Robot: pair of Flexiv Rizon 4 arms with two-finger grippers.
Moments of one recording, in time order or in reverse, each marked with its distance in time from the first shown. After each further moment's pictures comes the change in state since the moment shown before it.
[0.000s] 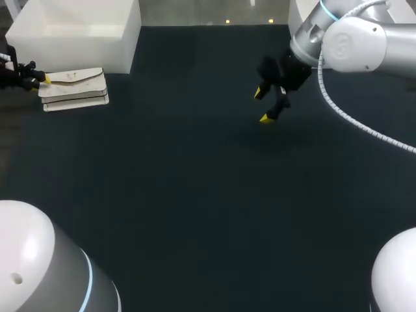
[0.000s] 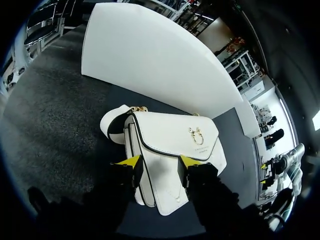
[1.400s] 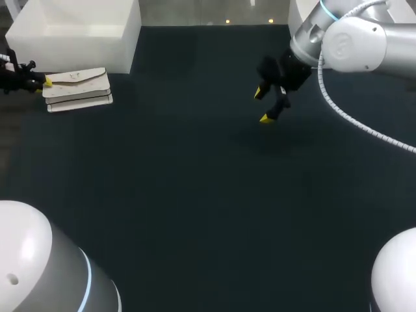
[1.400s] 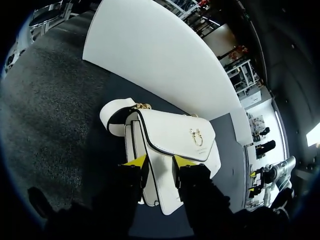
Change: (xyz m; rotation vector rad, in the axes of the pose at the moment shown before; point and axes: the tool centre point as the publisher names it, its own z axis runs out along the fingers) left arm 0.007 0.007 0.004 -0.018 0.064 -0.111; right arm 0.000 0.000 0.000 0.000 0.000 0.000
